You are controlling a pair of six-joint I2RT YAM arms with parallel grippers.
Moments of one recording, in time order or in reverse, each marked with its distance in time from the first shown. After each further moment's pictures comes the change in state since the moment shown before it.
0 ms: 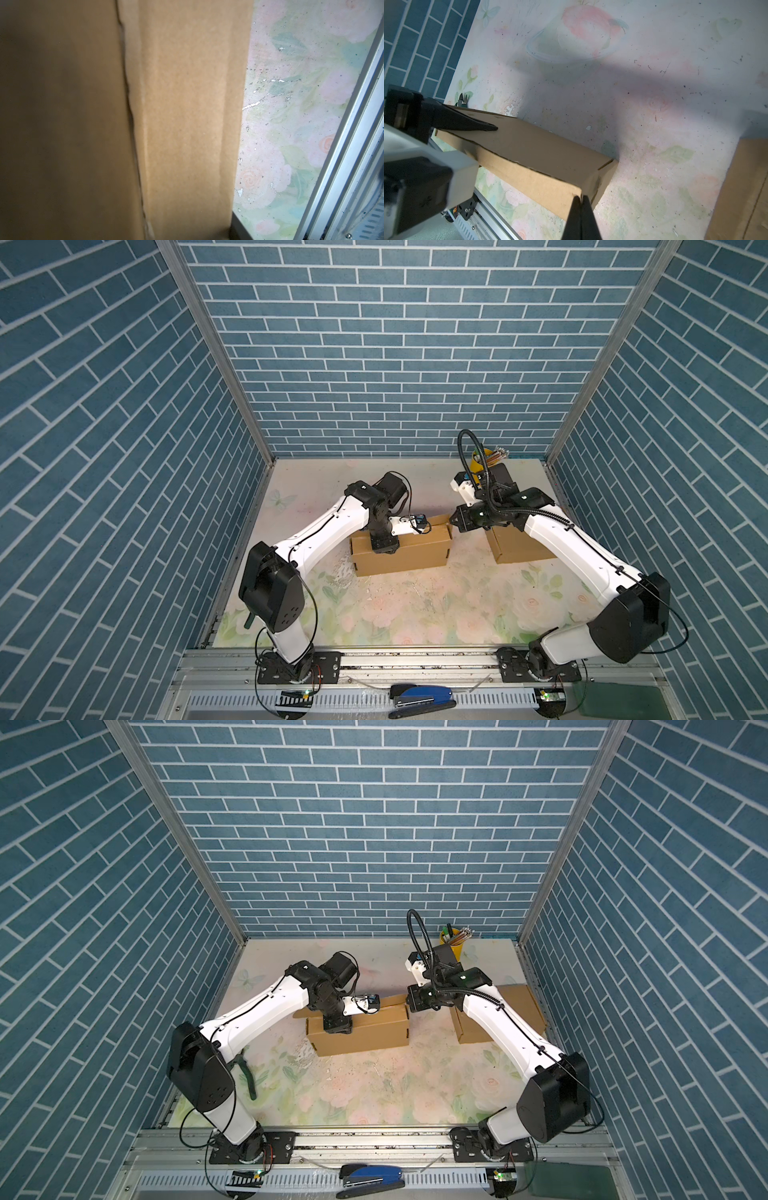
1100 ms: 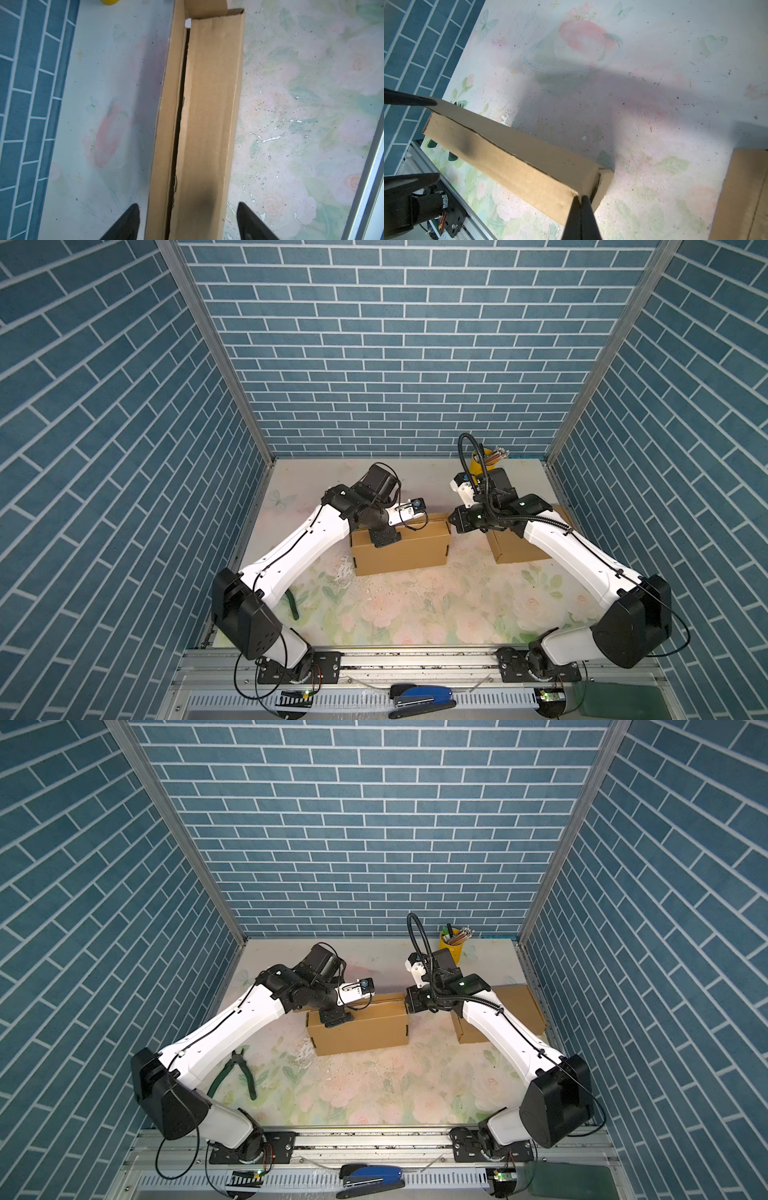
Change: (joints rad) left arm 0.009 -0.209 -0.045 0.178 -0.030 -0.078; right arm 0.013 -0.019 -0.065 0.105 0.040 0.023
